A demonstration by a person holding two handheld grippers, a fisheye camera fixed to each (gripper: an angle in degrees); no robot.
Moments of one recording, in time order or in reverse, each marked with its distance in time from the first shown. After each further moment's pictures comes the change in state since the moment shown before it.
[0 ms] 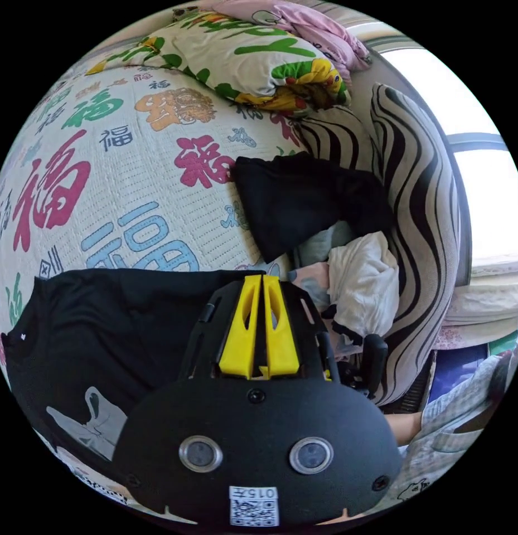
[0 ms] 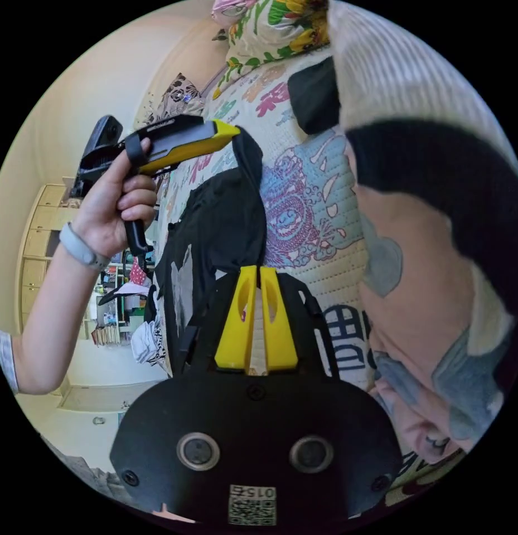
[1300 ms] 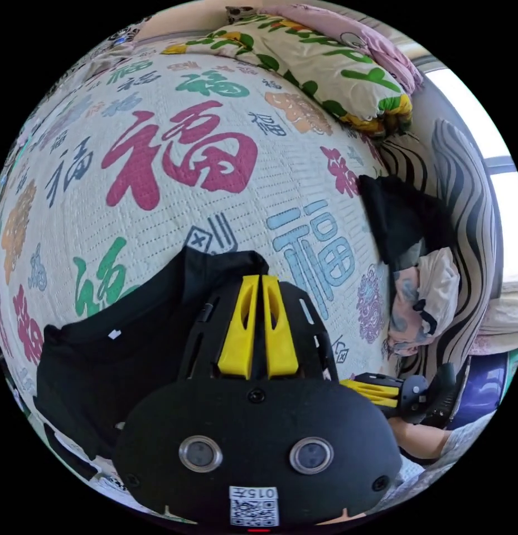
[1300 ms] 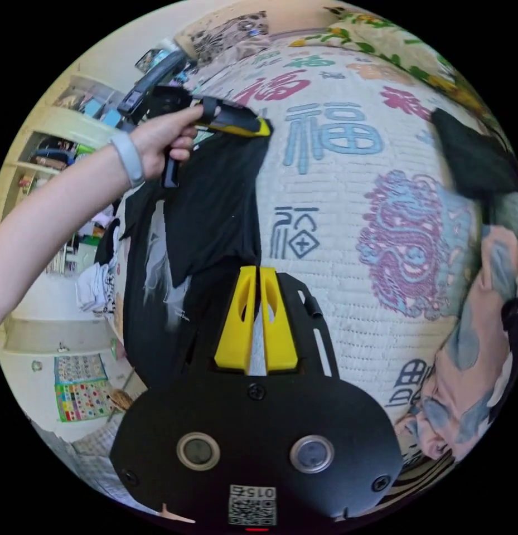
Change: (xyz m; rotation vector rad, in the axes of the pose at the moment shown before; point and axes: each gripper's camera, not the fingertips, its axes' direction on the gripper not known) left arm -0.192 0.018 -0.133 0.015 -0.203 -0.070; right arm -0.129 -0.079 0.268 -0.192 0.281 -0.302
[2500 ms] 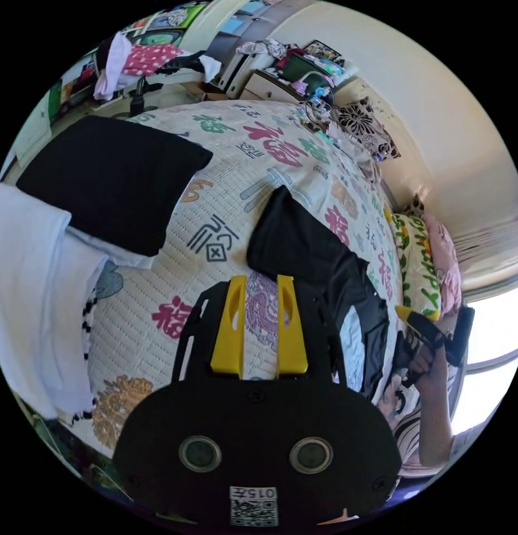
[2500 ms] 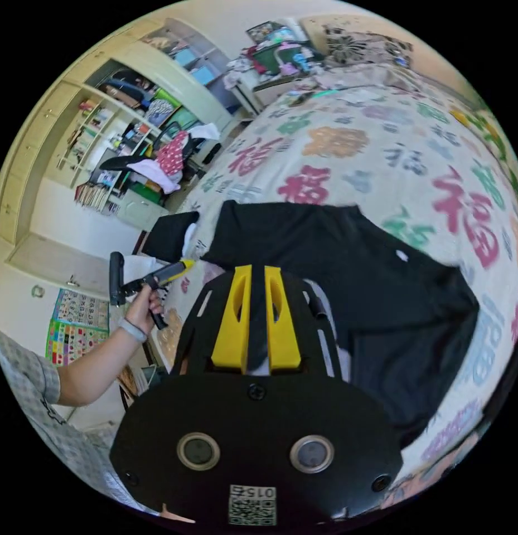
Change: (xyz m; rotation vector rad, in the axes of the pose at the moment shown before) left arm -0.356 0.553 -0.279 0.583 0.005 -0.911; right arm -0.291 -0.211 0.212 -0.065 -0.145 -0.442
